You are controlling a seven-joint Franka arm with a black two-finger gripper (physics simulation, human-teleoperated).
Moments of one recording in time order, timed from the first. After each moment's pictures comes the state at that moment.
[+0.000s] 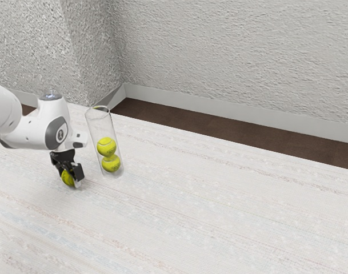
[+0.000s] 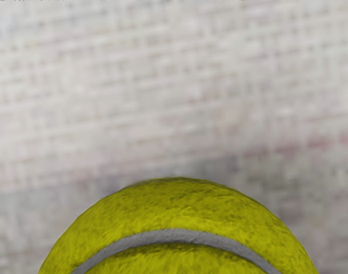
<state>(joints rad) 0.12 0.44 0.26 -2.00 -0.04 2.37 0.56</state>
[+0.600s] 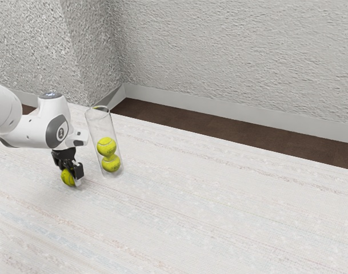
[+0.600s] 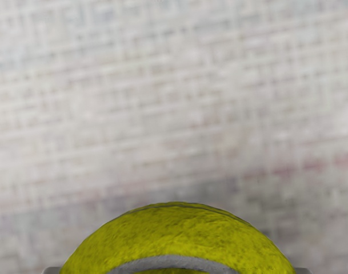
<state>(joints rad) 0.11 0.44 0.26 -1.99 -0.05 2.37 0.56</state>
